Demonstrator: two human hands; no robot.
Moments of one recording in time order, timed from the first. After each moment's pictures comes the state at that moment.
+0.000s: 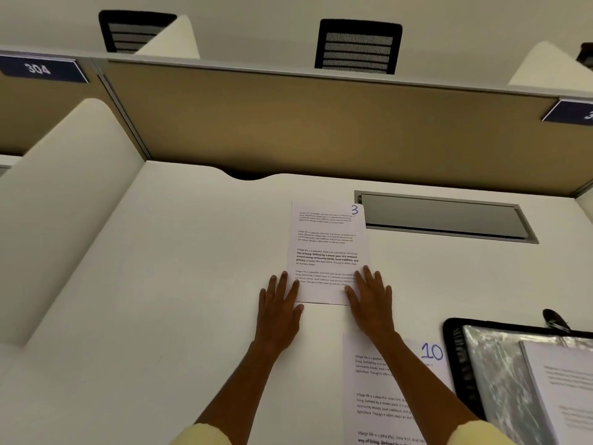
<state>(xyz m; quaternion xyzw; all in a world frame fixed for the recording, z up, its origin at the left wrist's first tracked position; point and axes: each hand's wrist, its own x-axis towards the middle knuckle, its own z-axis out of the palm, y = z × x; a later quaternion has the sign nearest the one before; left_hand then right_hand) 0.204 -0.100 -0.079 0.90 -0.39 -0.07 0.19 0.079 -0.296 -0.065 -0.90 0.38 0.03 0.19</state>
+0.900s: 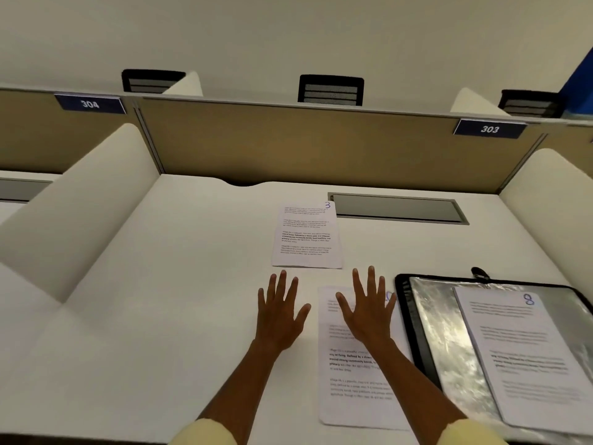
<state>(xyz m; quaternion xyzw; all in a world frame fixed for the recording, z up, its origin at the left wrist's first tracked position) 0.069 -0.035 -0.009 0.90 -0.41 -0.05 0.16 -0.064 -0.209 -0.017 -0.90 0.41 -0.06 0.12</state>
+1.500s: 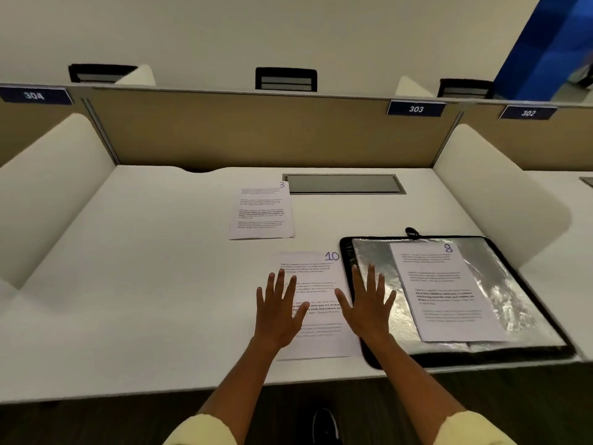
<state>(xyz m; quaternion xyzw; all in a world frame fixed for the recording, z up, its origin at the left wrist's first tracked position) -0.073 -0.038 -0.001 0.87 -0.46 -0.09 0.15 -0.223 -0.198 0.000 -0.88 0.46 -0.04 0.13</state>
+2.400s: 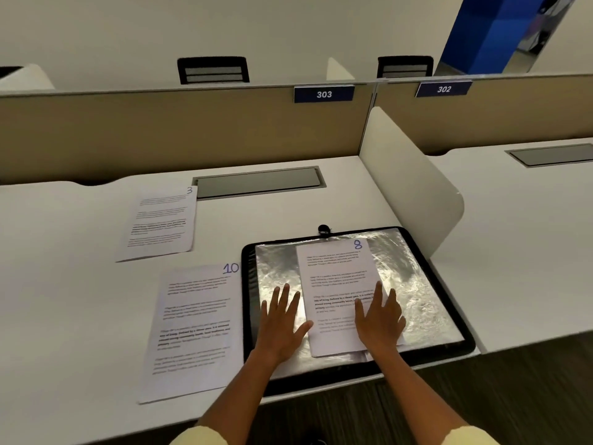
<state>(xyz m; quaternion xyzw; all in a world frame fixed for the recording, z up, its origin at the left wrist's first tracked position) -0.246 -0.249 -0.032 0.83 -0.53 -0.17 0.10 -0.424 -0.391 -0.029 -0.75 0.63 -0.05 0.18</state>
